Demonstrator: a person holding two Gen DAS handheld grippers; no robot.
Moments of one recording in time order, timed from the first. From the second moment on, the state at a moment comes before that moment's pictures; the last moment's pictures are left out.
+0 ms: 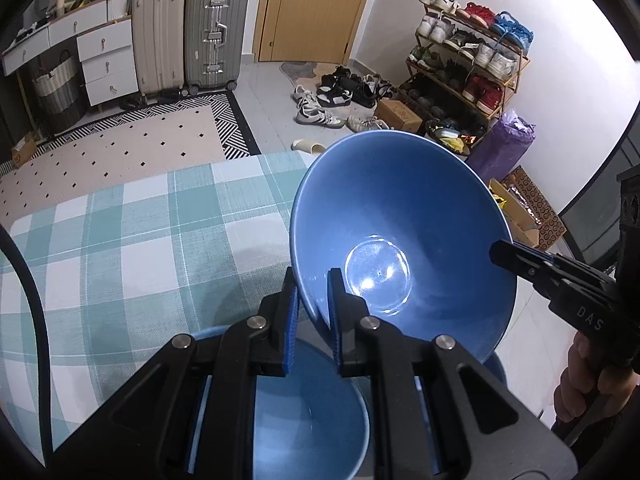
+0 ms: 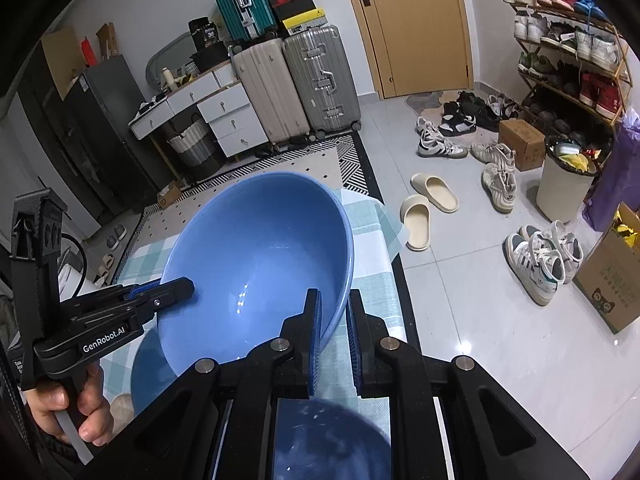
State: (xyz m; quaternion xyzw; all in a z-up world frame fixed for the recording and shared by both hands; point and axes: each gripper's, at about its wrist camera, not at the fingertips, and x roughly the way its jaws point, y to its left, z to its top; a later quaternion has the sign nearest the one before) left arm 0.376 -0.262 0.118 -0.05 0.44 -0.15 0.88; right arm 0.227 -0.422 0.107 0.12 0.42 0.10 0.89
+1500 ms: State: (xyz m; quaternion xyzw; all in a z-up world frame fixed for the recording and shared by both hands) left arm 0.237 -0.196 0.177 -0.07 0.39 -0.13 0.91; right arm 0.142 -0.360 0.152 0.09 0.39 0.16 0.90
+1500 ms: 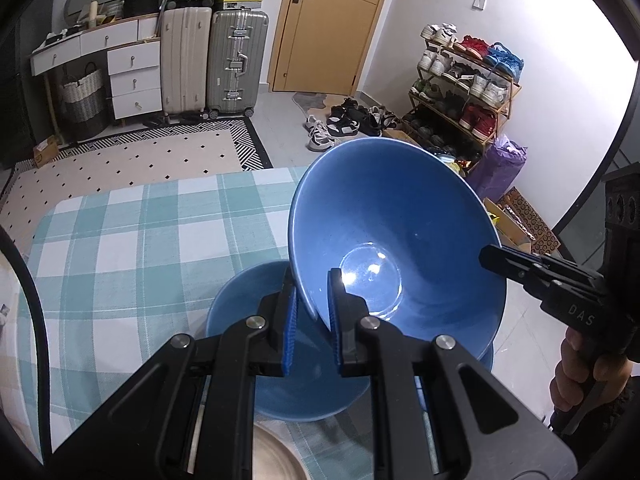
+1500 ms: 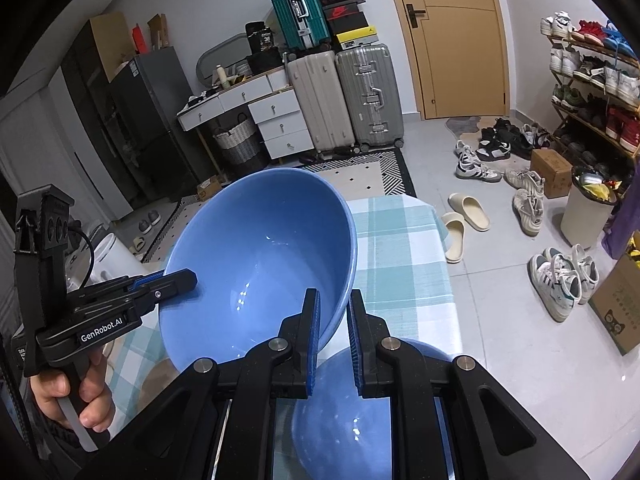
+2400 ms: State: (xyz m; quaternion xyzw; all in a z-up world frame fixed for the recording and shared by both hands) left arm 0.231 -0.150 0.128 -0.09 0.41 -0.10 0.90; right arm 0.158 -0.317 0.113 0.07 0.43 0.20 0.88
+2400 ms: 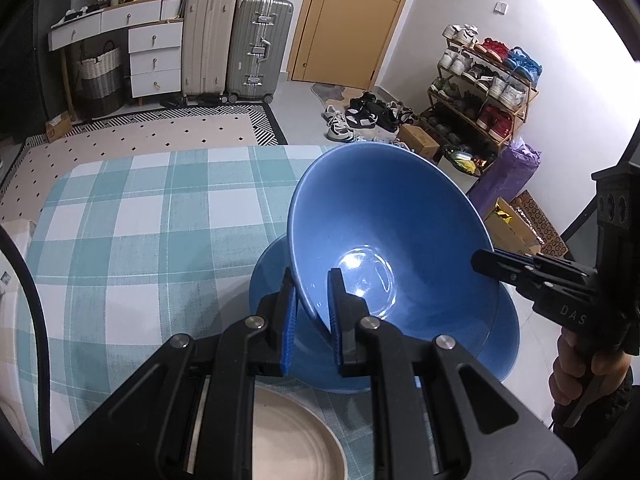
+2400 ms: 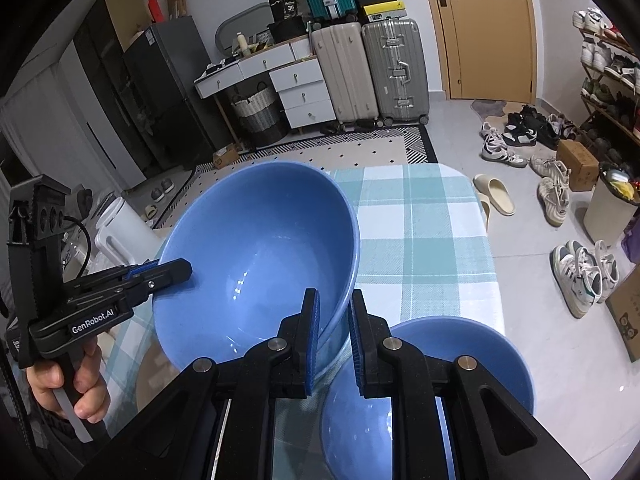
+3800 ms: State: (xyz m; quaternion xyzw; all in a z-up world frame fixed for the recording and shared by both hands) left arm 0.249 -0.150 0.046 -0.02 0.45 -0.05 0.89; right arm 0.177 -0.279 0.047 -0.02 0.46 0.18 0.87
